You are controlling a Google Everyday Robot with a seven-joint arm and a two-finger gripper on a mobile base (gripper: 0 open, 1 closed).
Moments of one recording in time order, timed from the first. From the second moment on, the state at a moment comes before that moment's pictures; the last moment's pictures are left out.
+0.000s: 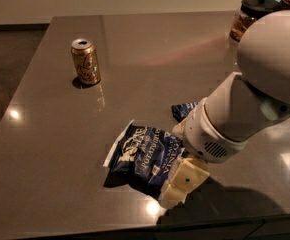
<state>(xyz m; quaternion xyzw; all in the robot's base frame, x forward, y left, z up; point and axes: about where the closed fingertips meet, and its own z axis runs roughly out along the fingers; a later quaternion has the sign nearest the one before) 0.356 -0.064 0.858 -0.58 0.78 0.16 0.16</state>
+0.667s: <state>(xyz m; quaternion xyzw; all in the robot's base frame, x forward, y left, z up) 0.359 -0.065 0.869 -0.57 0.78 0.16 0.18</state>
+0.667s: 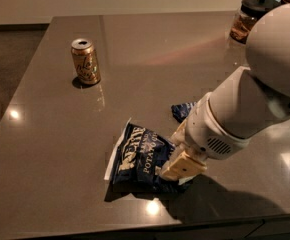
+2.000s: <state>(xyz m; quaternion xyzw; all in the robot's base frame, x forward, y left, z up) 0.392 -0.093 0.971 -0.56 0.77 0.14 0.27</state>
